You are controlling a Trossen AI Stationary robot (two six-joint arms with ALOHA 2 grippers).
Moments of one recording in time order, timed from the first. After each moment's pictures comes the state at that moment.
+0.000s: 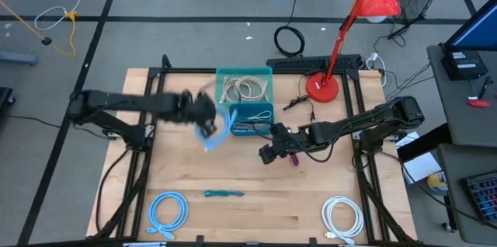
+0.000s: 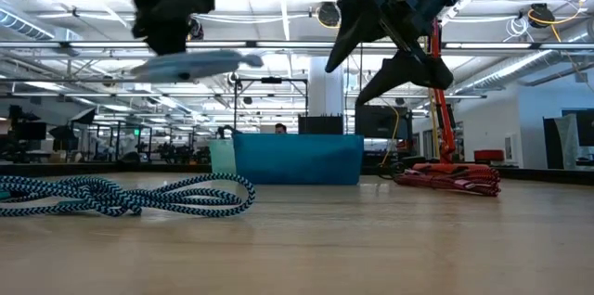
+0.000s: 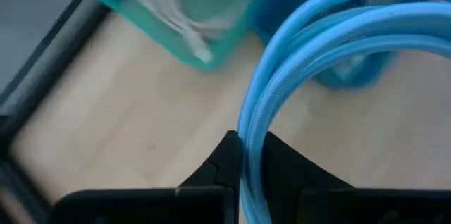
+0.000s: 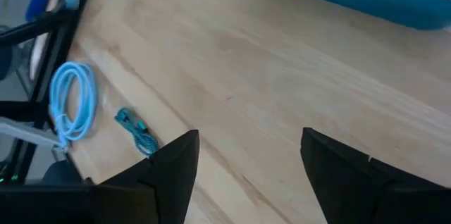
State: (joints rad) left arm 0.06 1.34 1.13 -0.99 -0.40 -0.49; right arm 0.18 1.57 1.03 -0.29 0.12 1.22
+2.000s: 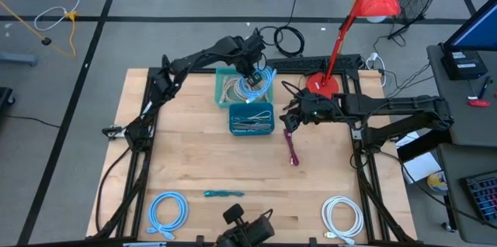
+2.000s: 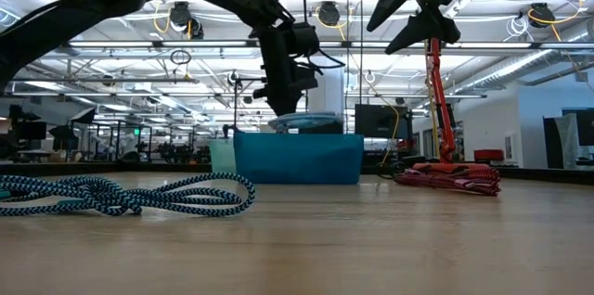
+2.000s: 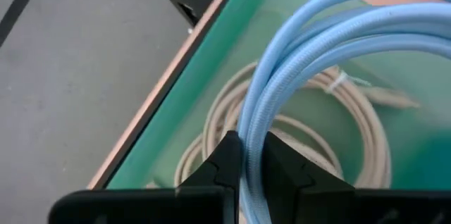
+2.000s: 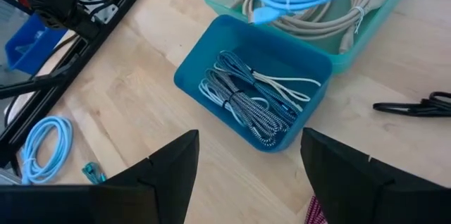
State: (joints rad) left arm 0.58 2.31 2.20 -1.07 -0.08 -0.01; right arm -0.05 1.19 1.03 -0.57 0.21 0.85
